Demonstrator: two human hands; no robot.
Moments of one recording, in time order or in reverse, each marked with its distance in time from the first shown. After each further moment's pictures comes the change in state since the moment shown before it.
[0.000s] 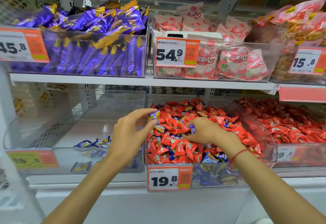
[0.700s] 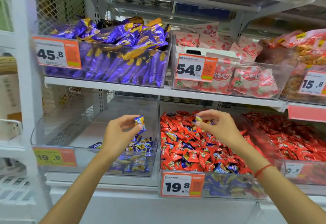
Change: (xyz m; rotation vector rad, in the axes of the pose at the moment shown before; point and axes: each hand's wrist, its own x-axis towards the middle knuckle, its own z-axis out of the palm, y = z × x) left_hand 0.006 -0.033 -0.056 -0.230 0.061 -0.333; right_hand -0.022 -0.013 -0.025 0.654 0.477 -0.149
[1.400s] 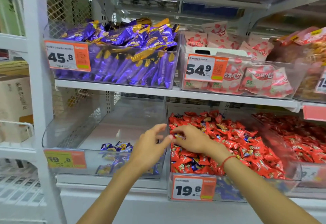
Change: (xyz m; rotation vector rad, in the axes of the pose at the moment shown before) left_hand -0.015 0.005 0.039 0.292 -0.235 -0.001; right_hand 0.025 -0.006 0.089 -0.528 -0.446 -0.071
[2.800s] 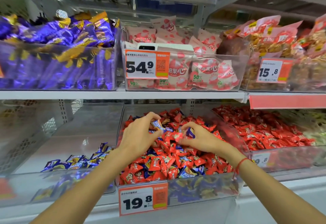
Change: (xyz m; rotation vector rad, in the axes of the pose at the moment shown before) left_hand 0.061 0.049 0.077 0.438 -0.036 0.233; right_hand -0.065 0.122 -0.042 0.427 0.110 0.221
